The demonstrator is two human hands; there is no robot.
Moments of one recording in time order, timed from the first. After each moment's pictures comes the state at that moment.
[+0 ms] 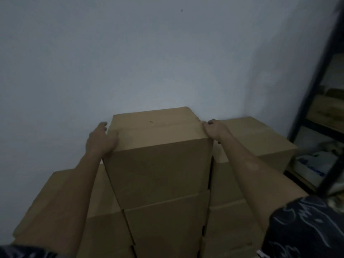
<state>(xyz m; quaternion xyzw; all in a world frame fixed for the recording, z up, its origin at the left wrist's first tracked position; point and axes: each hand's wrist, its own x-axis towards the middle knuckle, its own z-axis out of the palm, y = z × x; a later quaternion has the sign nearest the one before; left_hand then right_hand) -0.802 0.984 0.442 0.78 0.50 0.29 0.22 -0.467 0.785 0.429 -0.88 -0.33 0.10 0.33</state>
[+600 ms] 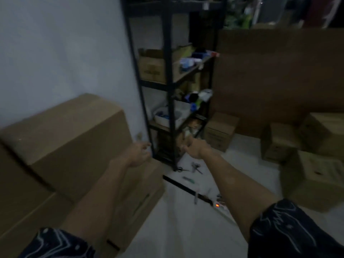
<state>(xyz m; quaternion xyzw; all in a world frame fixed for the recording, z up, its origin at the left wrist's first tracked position) -0.441 0.520 0.304 0.98 -0.05 -0.08 0.18 -0.378 0.261 0.274 -0.96 -0.08 0.16 0.19</state>
